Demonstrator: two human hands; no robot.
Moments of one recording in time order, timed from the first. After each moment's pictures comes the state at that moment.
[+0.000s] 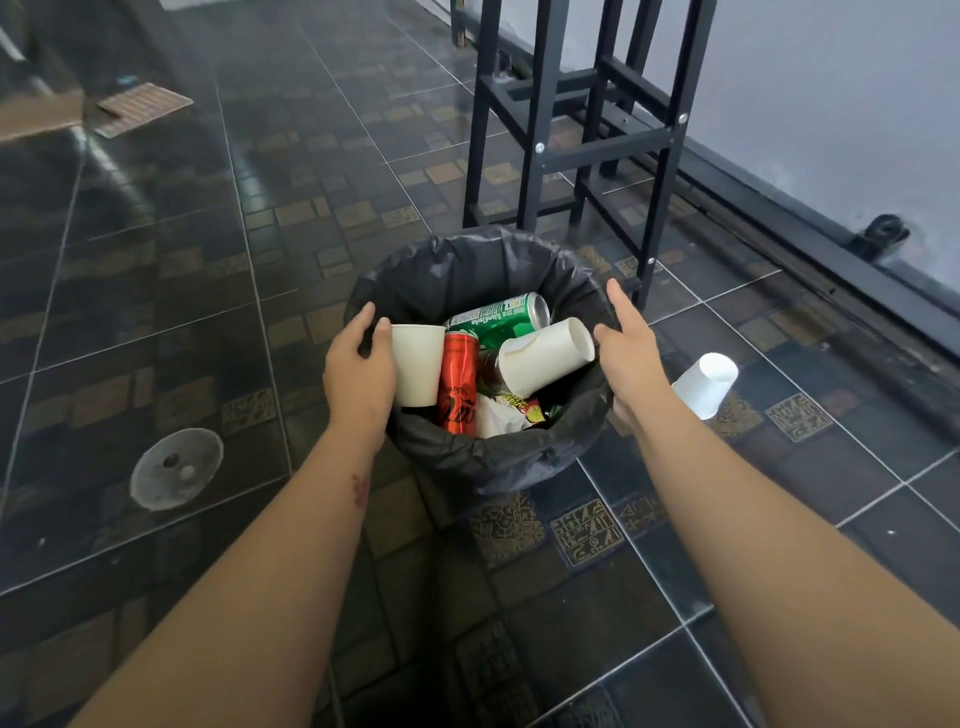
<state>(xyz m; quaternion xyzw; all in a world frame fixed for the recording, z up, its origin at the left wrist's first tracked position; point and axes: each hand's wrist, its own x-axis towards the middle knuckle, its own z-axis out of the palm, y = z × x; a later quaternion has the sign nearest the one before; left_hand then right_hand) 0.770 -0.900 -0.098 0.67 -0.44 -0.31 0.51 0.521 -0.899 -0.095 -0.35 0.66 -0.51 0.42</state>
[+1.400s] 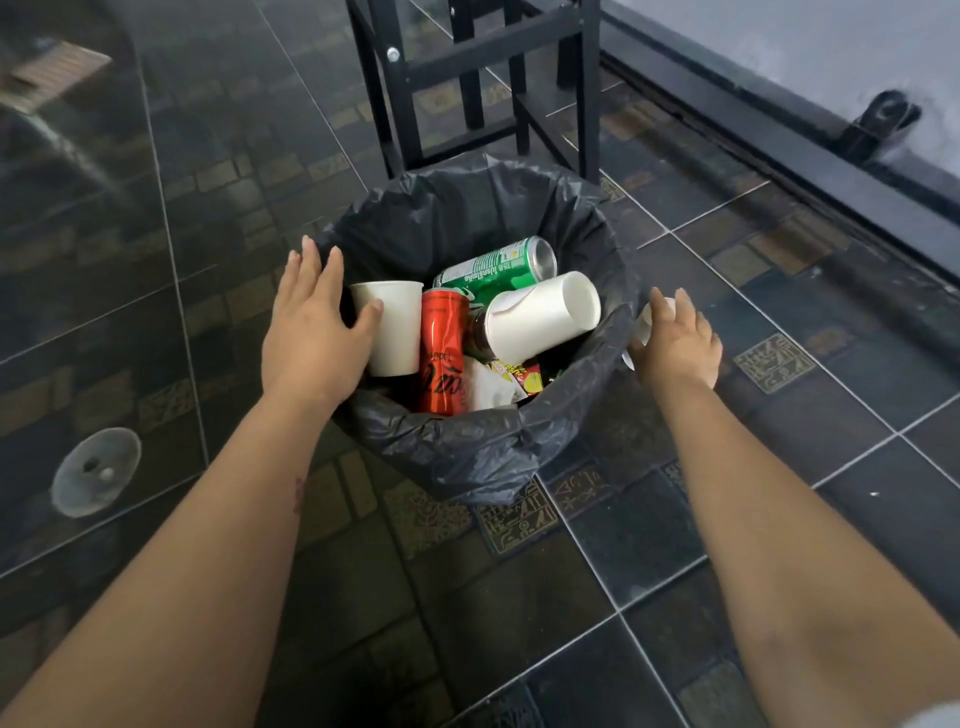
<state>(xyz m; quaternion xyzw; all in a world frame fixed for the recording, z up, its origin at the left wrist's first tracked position) 0.676 -0.924 -0.103 0.71 -0.69 -0.05 0.16 0.341 -0.914 -0.224 -0.50 0.85 -0.10 0.13</state>
